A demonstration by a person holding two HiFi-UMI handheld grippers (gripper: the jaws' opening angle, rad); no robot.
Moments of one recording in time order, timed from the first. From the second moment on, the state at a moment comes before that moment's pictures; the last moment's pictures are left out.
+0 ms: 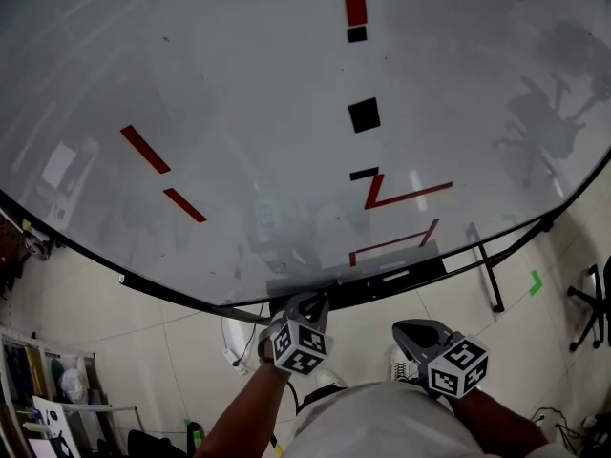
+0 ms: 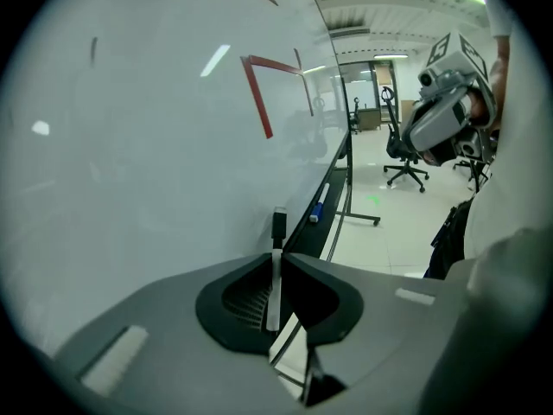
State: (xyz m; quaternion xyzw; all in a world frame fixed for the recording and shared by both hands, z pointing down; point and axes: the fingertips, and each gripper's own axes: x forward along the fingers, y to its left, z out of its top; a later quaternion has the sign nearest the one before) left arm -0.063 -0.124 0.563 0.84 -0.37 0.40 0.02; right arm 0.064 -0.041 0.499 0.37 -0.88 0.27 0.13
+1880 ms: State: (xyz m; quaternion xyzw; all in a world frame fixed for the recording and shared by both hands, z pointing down) left arm -0.059 -0.037 0.495 0.85 -0.39 0.08 0.34; right arm 0.052 -0.039 0.505 0.34 -0.88 0.30 0.11
